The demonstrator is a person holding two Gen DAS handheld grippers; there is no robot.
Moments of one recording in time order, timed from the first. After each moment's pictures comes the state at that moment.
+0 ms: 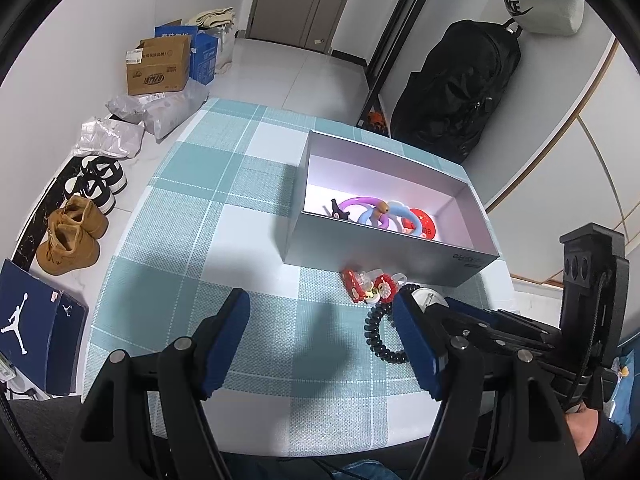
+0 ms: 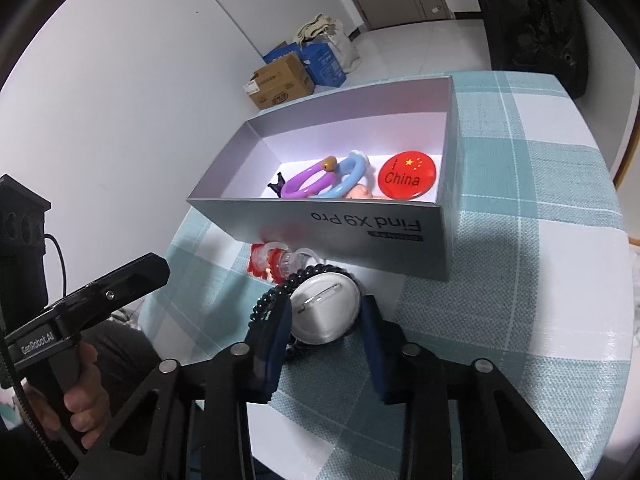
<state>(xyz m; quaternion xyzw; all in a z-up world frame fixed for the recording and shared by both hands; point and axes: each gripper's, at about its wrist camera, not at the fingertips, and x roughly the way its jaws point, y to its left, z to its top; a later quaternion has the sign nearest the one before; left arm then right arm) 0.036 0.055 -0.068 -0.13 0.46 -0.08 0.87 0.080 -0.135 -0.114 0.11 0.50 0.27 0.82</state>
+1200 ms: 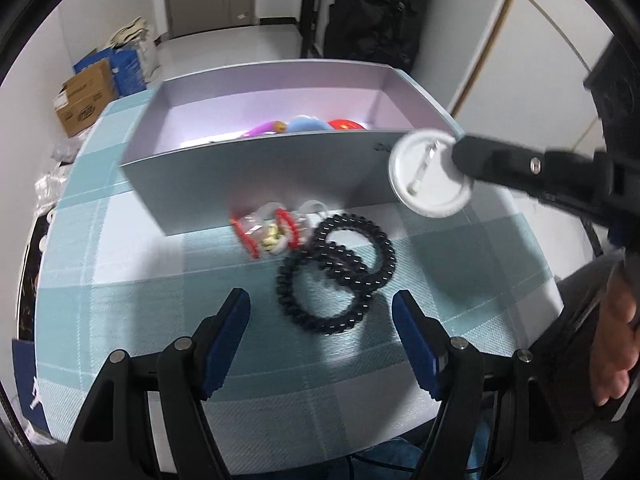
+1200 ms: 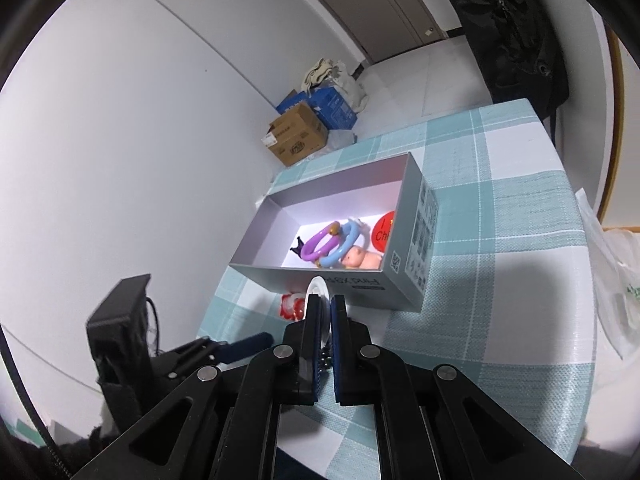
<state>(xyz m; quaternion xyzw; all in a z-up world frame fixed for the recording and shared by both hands) 0.036 -0.021 -0.103 0.02 0.51 -0.17 0.84 0.075 -0.185 -0.075 0.21 0.44 0.29 0.83</state>
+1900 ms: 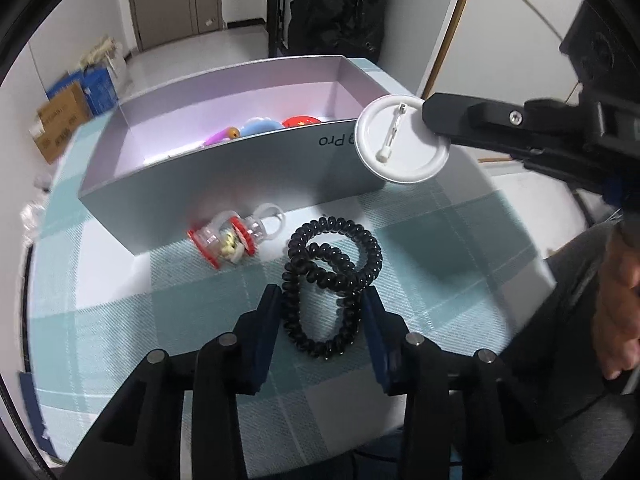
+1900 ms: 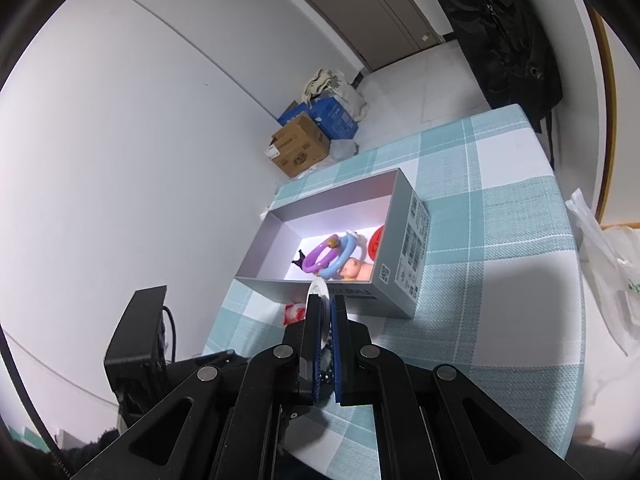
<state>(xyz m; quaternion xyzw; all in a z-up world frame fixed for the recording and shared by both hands) 0.027 -0.035 -0.096 0.04 0.51 -0.21 0.83 0.073 -0.198 -0.069 0.23 0.42 0.29 0.83</state>
